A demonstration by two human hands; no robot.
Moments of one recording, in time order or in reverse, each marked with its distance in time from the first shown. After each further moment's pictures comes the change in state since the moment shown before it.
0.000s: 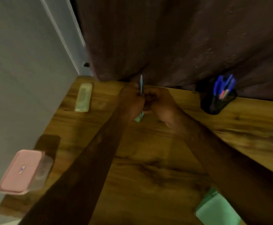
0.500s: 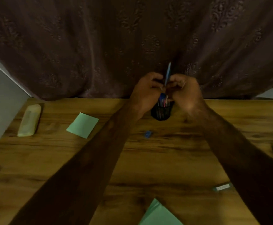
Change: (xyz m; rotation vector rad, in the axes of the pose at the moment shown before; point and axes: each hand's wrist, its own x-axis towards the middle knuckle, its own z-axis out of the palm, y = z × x) left_hand 0.020 0.116 0.208 -0.094 -0.252 0.235; right_hand -0.032 0.025 -0.259 -0.237 0.422 -0.131
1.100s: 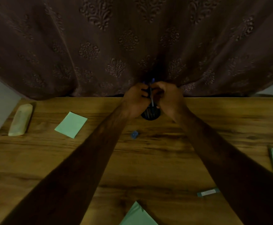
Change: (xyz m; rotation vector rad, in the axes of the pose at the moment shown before) left_hand 0.018 -0.023 0.038 0.202 0.012 -0.172; right_hand 0.015 0.047 -0.005 -0.175 -0.111 -0.087
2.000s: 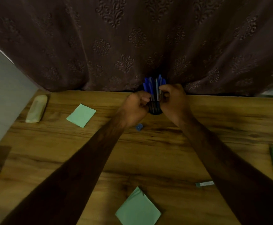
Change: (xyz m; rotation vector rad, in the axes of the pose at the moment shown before) left_hand -0.057 -0.025 -0.012 0.170 0.014 0.180; right_hand -0.036 0.002 0.008 -0.049 0.105 0.011
